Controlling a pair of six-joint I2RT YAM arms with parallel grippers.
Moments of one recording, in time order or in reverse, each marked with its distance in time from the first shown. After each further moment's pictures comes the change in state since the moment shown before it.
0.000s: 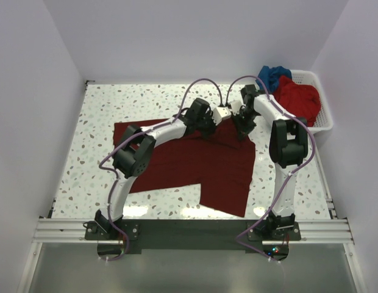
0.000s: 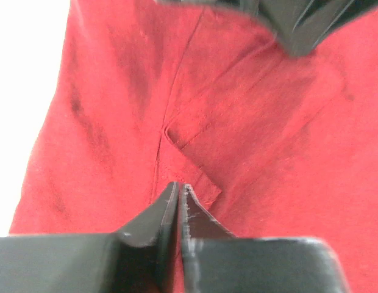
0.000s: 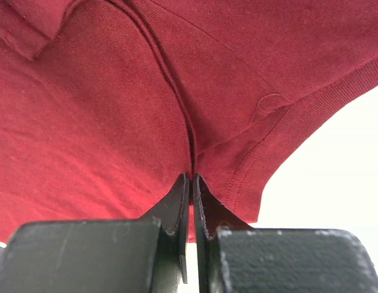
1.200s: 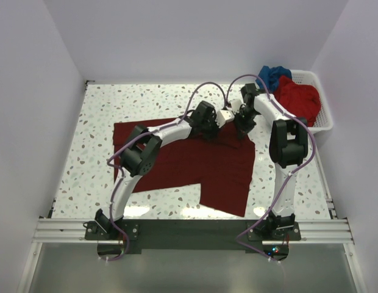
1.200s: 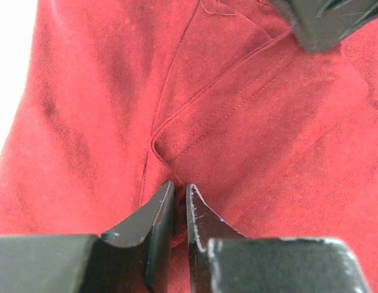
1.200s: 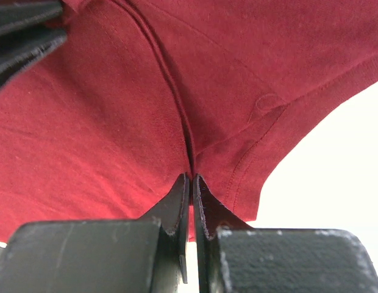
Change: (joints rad) left arm -0.021 0.080 0.081 -0.042 -0.058 -0.016; right arm 0.000 0.000 0.017 -0.005 -0.008 0.001
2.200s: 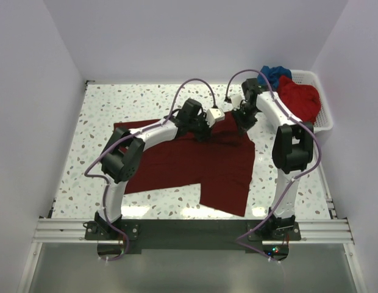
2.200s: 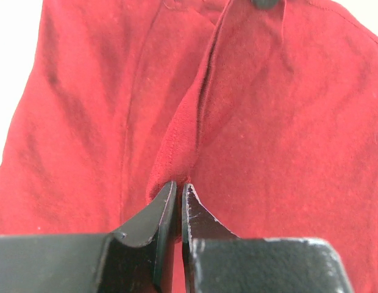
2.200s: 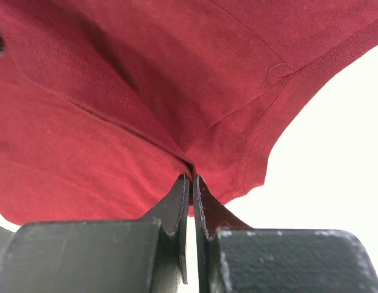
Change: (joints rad) left arm 0.047 -0.243 -0.242 0.041 0.148 -0.008; right arm 0.019 -0.100 -0.002 -0.047 0.000 -0.002
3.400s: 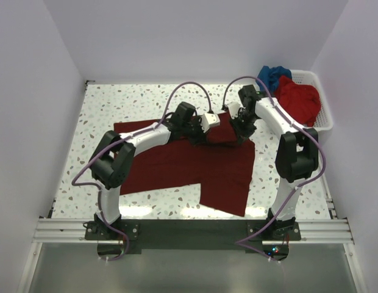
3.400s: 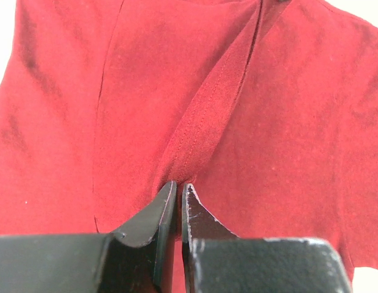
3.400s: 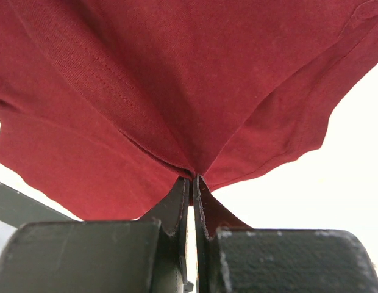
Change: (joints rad) left arm 0.009 -0.135 -0.156 0.002 0.060 0.062; right arm 0.053 -0.141 -0.151 -0.038 0.000 0.022
